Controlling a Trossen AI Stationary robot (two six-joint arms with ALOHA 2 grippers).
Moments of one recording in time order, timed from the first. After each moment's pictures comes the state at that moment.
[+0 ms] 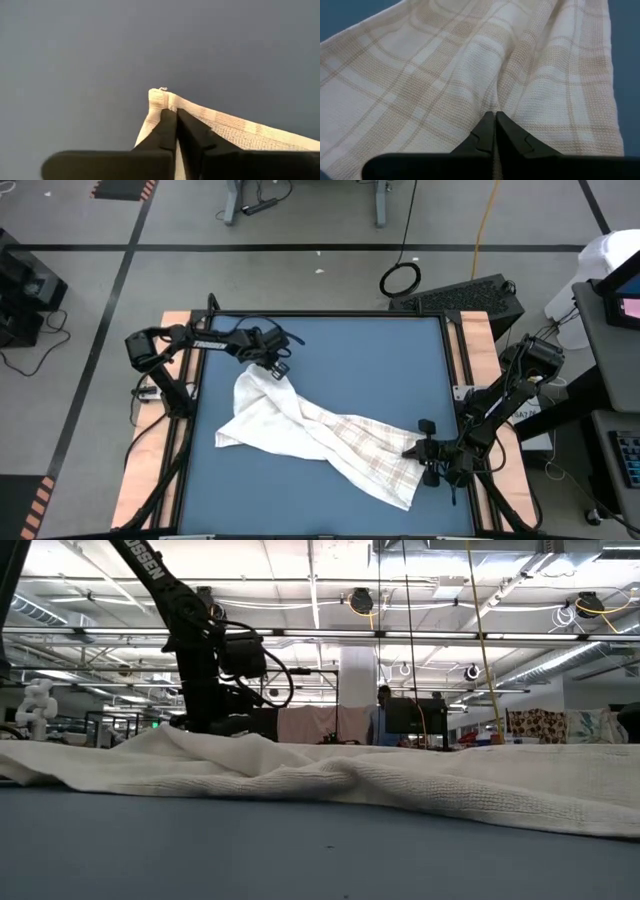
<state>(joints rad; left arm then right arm) 0.49 1.69 0.85 -0.46 -0.19 -0.30 1.04 1.38 0.27 0.03 0.68 0.93</state>
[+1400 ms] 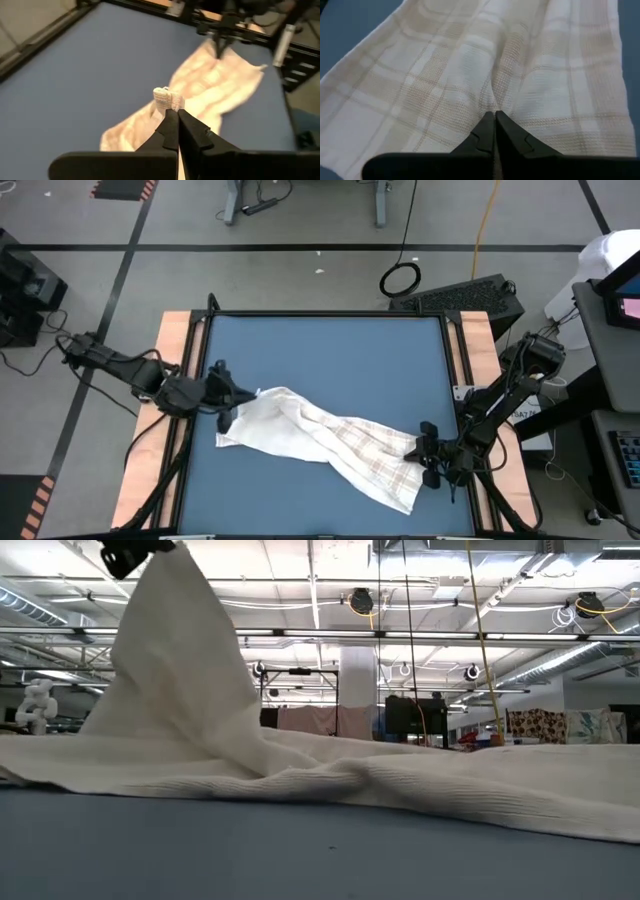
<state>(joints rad) -0.43 0.81 0.85 -0.61 -0.46 -0.50 1.03 1.34 0.27 -0.02 0.57 1.13</state>
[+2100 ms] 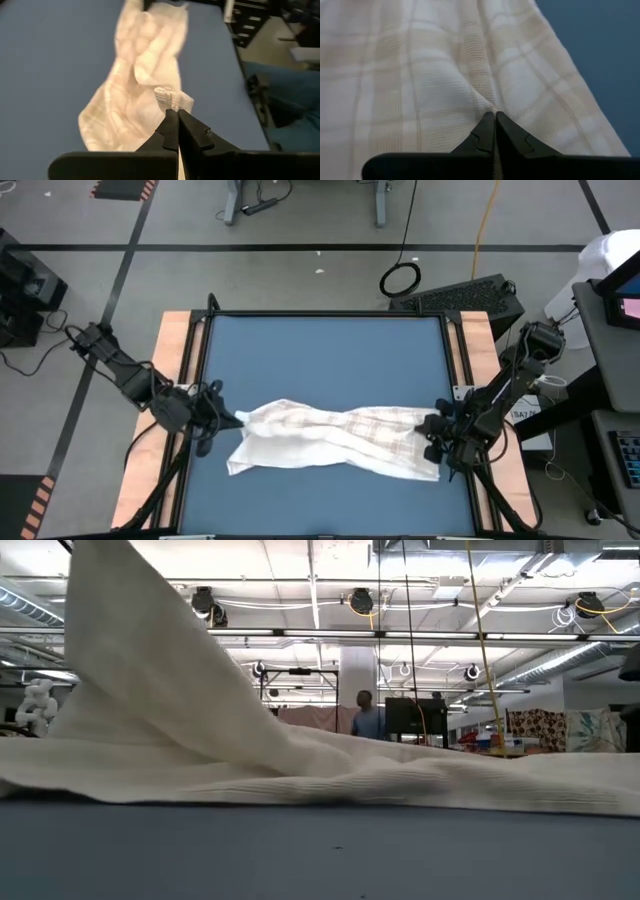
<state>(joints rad) -0.67 0.81 0.85 -0.70 -0.42 -0.55 1.02 1.14 0.27 -0.60 0.68 1.34</state>
